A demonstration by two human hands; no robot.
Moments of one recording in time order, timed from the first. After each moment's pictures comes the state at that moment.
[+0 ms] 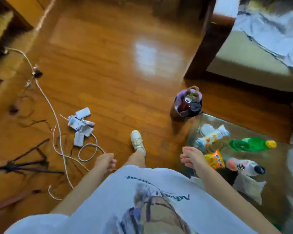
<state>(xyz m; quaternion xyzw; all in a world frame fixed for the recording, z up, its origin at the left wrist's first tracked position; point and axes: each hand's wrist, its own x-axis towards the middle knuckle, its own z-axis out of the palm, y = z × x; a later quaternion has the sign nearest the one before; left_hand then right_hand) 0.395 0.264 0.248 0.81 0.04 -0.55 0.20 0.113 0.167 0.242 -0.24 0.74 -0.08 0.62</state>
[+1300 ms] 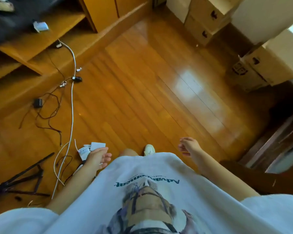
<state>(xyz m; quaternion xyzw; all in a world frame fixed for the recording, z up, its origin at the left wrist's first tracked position) 0.797 -0.115 0.238 0.75 0.28 -0.48 0.37 0.611 -0.378 0.236 -0.45 0.66 0.13 0.59</state>
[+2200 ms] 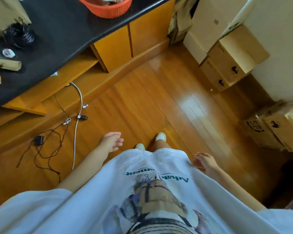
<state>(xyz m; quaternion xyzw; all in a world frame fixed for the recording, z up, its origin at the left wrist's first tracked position) 1.160 -0.389 0.253 0.74 0.23 -0.48 0.41 0.911 -0.620 0.235 -0.46 0.69 0.15 0.54</state>
